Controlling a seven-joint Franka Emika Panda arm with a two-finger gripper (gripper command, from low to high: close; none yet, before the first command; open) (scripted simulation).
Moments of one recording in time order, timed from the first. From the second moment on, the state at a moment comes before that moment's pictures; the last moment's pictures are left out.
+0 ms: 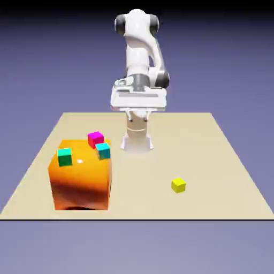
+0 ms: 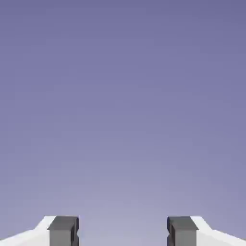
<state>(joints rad) -0.01 -0.53 0.03 -2.80 0.04 3.00 0.77</state>
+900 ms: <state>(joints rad) -0.36 0.41 0.55 -2.49 0.84 2.44 1.32</state>
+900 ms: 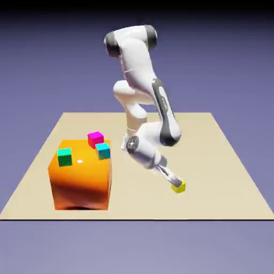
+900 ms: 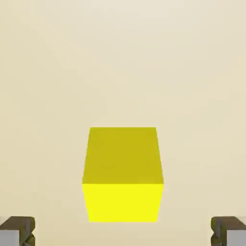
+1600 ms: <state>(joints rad) -0.34 0.01 0.20 -2.33 0.70 2.16 1.53</state>
